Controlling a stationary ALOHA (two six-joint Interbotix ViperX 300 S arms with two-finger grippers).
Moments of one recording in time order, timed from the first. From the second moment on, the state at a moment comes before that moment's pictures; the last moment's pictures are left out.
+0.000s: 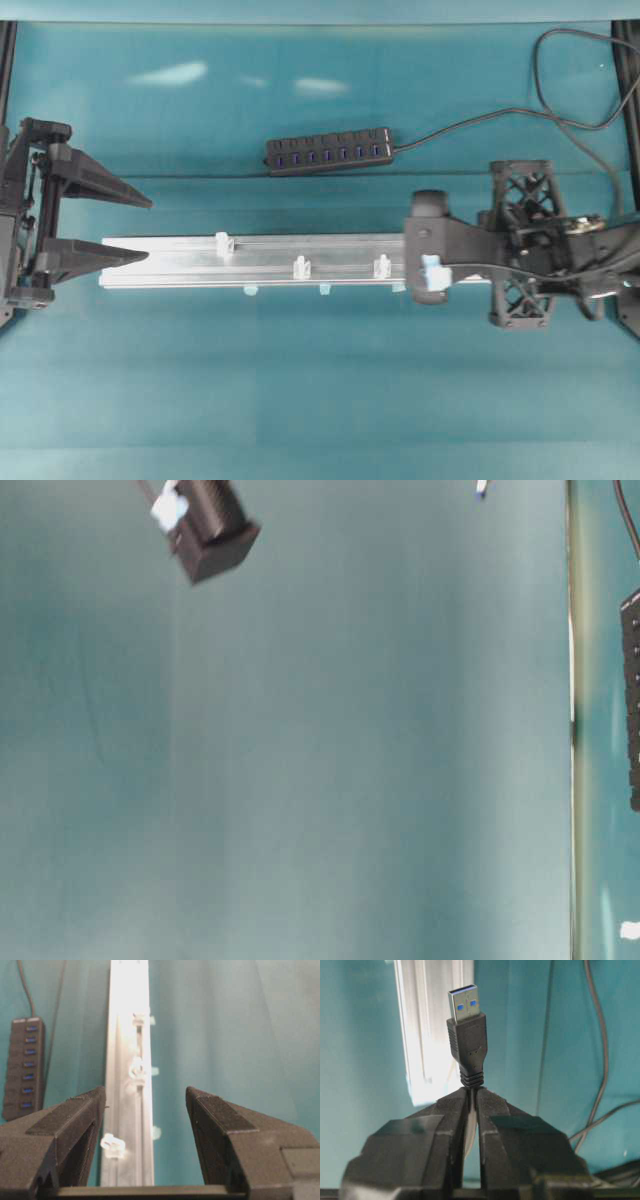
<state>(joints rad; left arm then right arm) 0.00 -0.82 0.91 0.01 0.31 0.02 0.18 -0.24 0.55 -0.37 1.23 0.28</state>
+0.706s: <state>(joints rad) 0.02 -0.81 0.91 0.01 0.31 0.02 0.14 -0.22 0.79 -0.37 0.89 0.39</state>
